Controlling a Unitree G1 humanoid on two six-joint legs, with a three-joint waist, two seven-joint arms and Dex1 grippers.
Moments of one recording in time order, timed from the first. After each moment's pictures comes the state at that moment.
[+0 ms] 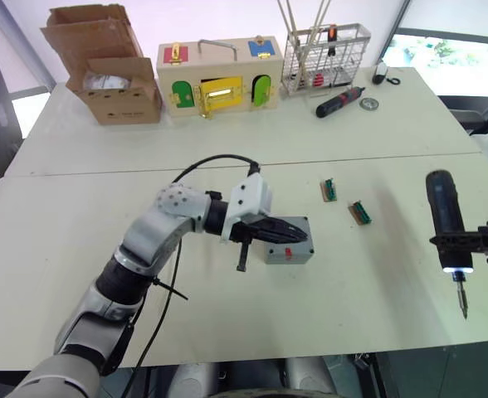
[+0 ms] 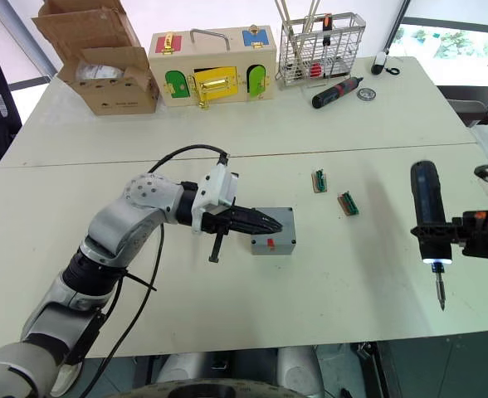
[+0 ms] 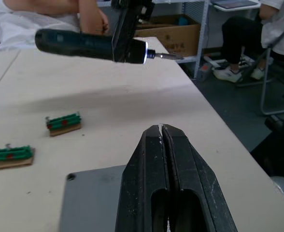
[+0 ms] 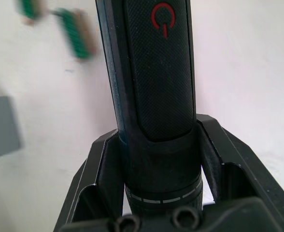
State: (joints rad) left arm -0.61 0.39 -0.36 -0.25 -0.40 0.47 -1.15; right arm -0.21 -1.31 -0.42 0.10 1.04 1.56 0.49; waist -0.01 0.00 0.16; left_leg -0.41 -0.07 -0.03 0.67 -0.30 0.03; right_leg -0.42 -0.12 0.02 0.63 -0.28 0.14
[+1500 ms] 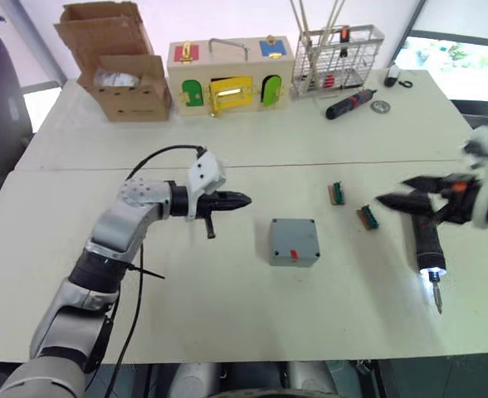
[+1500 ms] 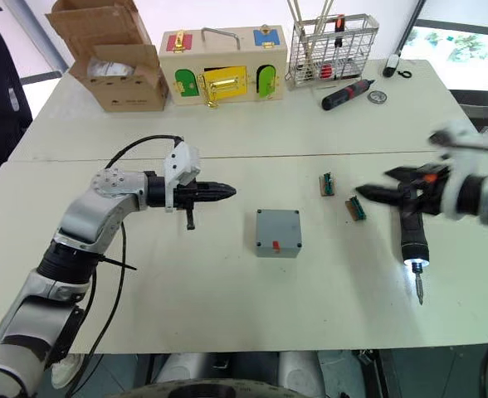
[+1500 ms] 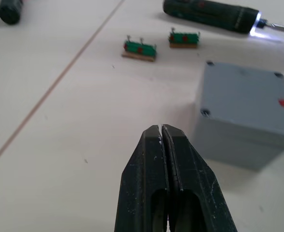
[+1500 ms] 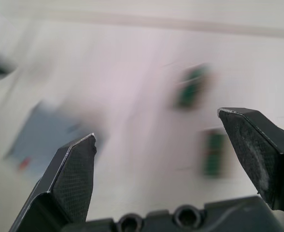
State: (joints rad) left arm -0.59 0.54 -0.25 0.01 -0.31 0.44 -1.08; right arm -0.23 -1.02 -0.37 -0.45 0.84 1.25 0.78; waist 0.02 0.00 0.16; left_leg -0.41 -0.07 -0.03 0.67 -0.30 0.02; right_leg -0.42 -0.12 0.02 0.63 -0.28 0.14
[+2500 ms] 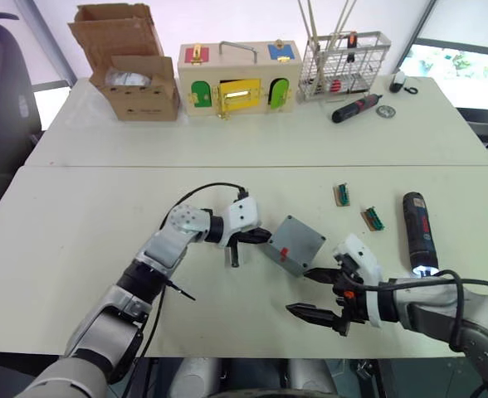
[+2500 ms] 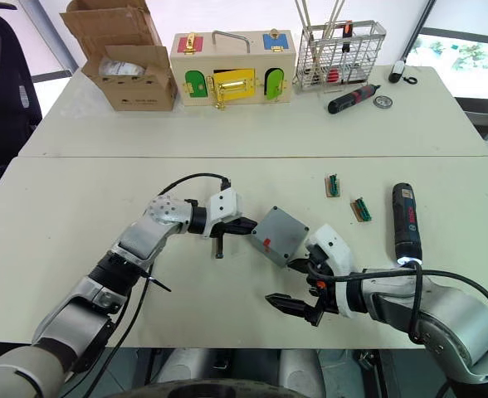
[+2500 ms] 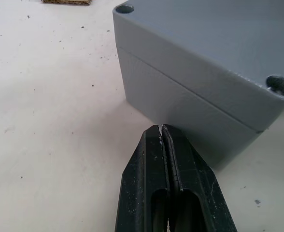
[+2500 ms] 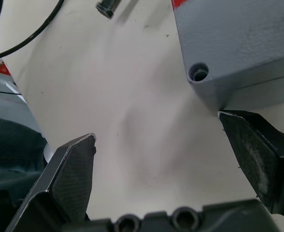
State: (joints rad) left arm -0.60 0.34 -0.42 0.27 -0.07 0.16 -1.06; right arm 0.04 -0.87 -0.13 -0.81 0.84 1.19 0.58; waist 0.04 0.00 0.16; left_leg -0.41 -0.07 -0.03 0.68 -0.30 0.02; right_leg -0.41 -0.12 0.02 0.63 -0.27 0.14
